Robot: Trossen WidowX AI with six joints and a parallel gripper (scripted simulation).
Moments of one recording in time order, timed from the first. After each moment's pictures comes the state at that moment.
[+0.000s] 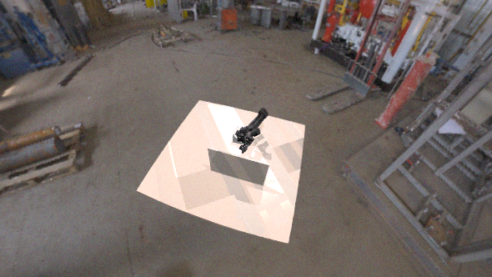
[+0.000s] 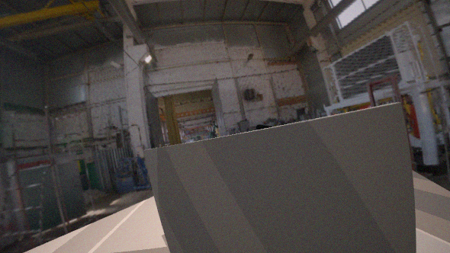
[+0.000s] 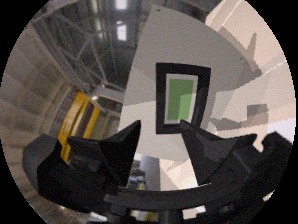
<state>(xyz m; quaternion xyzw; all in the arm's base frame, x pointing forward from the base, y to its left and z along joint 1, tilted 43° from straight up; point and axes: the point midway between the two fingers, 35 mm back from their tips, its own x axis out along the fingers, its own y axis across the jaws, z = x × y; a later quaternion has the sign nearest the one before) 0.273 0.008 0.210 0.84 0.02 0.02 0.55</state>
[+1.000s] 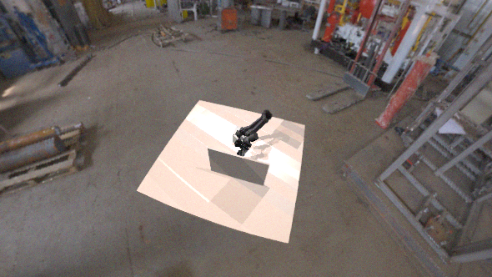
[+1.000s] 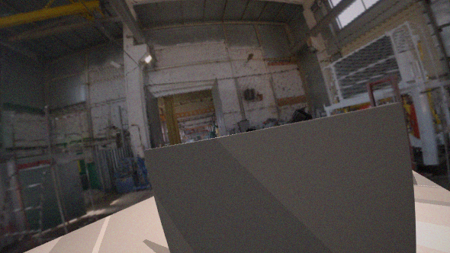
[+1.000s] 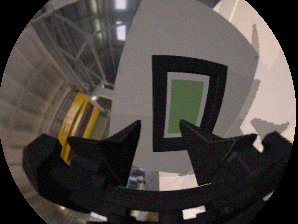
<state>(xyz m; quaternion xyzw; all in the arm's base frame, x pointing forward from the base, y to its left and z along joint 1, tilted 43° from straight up) 0.330 0.013 0.203 0.84 0.03 0.02 0.55</state>
